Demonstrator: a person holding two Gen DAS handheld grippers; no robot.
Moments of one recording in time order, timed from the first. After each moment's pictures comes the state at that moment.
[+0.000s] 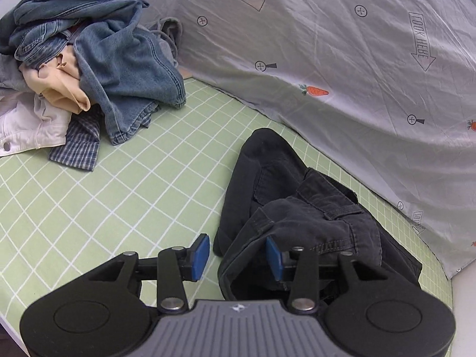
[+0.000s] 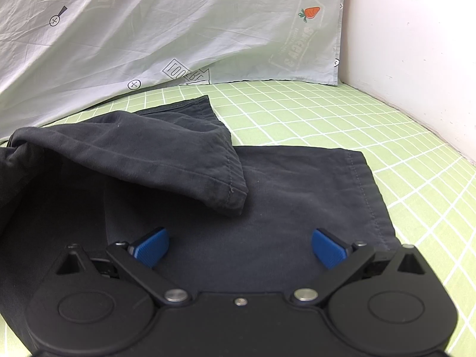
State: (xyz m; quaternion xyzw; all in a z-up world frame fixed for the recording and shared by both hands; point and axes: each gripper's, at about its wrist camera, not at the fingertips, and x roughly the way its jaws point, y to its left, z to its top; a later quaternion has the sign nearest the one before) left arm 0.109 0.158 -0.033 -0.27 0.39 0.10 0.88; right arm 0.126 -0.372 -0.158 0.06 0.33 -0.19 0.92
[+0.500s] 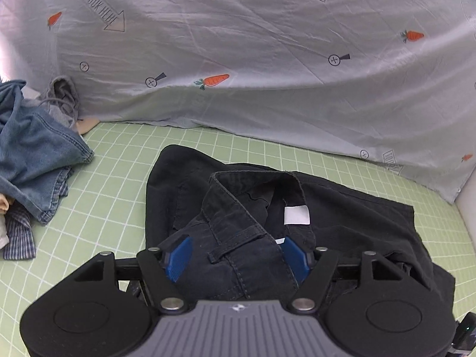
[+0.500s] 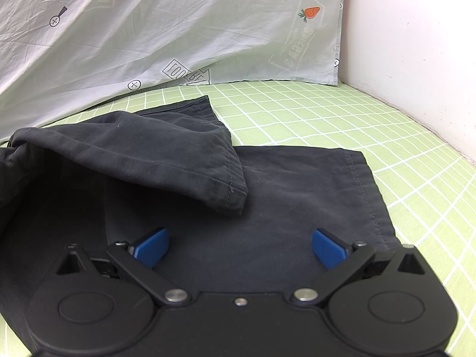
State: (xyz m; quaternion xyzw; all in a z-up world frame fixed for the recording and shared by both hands) left arm 0.193 0.045 -0.023 -0.06 0.42 -0.01 0.91; right arm 0.126 -0.372 -0.158 0.06 0.34 -0.19 0.92
